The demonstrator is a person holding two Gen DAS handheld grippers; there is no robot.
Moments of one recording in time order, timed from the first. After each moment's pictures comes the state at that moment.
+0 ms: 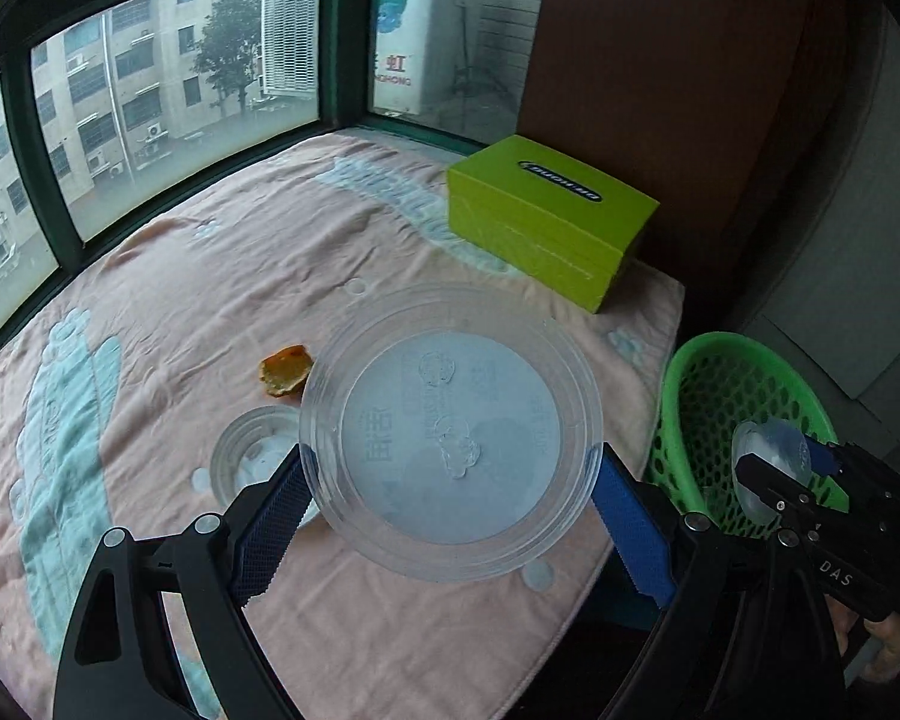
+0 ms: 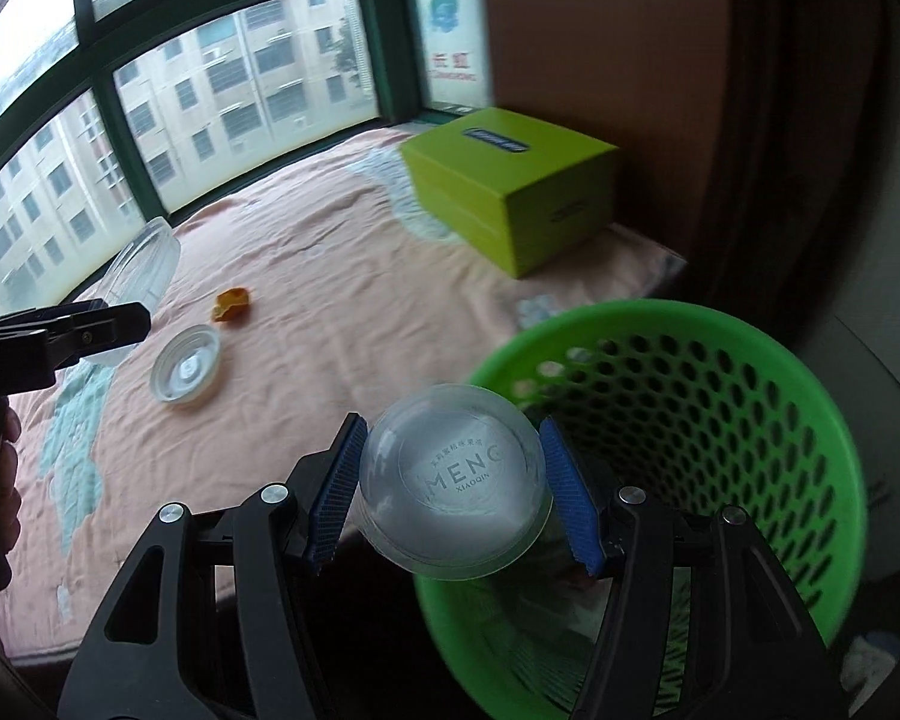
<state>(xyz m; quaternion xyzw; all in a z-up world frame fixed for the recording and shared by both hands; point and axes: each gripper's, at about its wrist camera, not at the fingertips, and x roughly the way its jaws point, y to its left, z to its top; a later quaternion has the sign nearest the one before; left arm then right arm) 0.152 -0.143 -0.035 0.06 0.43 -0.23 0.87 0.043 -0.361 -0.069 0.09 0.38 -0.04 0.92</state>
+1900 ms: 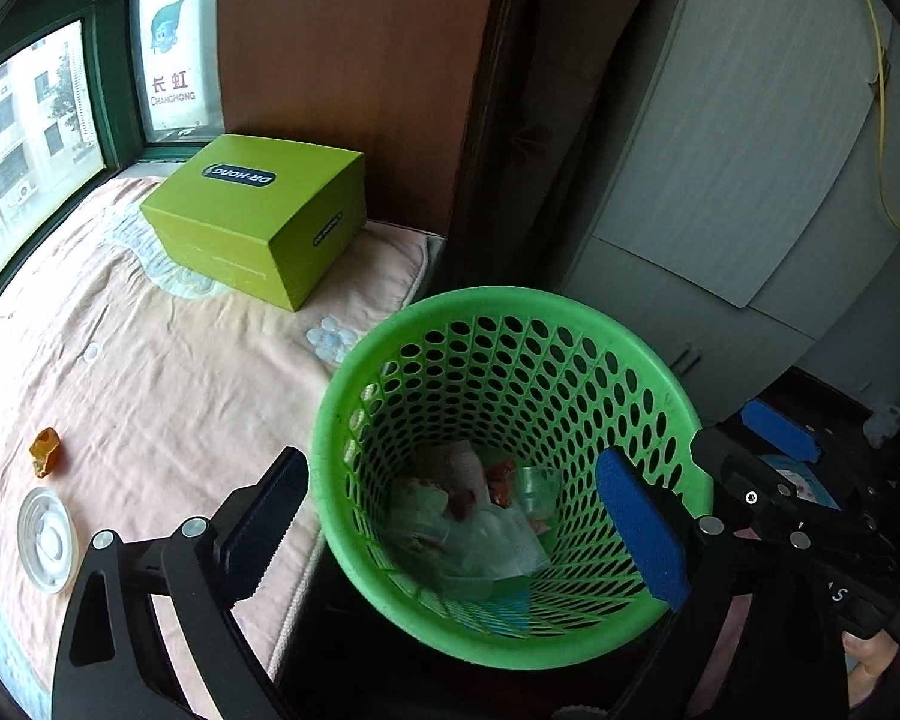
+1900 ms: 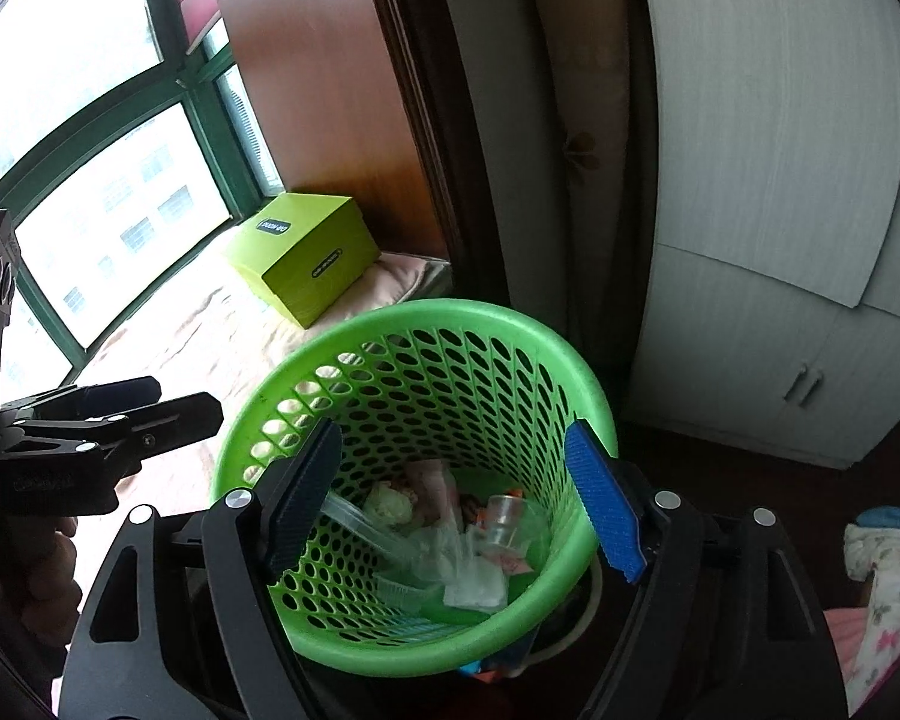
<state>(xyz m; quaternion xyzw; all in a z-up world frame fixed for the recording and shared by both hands) 0.083 -0.329 -0.035 0.12 0.44 -0.38 0.81 -0.059 -0.477 -0.058 0.19 0.32 -0.17 0.91</state>
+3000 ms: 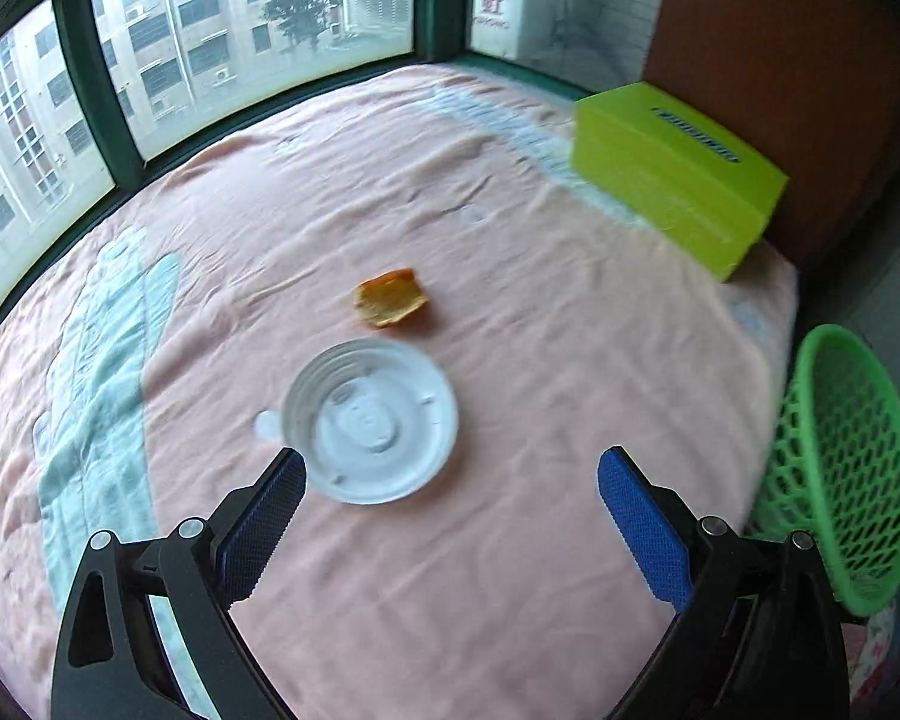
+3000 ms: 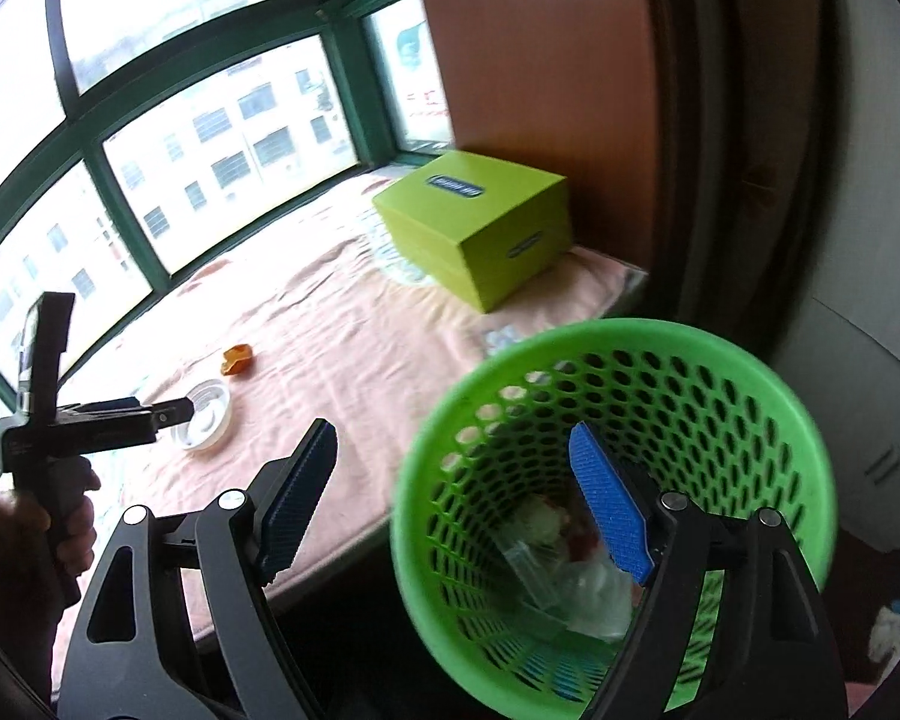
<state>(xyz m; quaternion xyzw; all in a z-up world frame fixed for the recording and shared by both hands) 0.194 -0.096 -0.090 0.06 0.49 -0.12 0.86 0.035 -0.371 -0.045 0.12 0.35 -0.03 0.93</state>
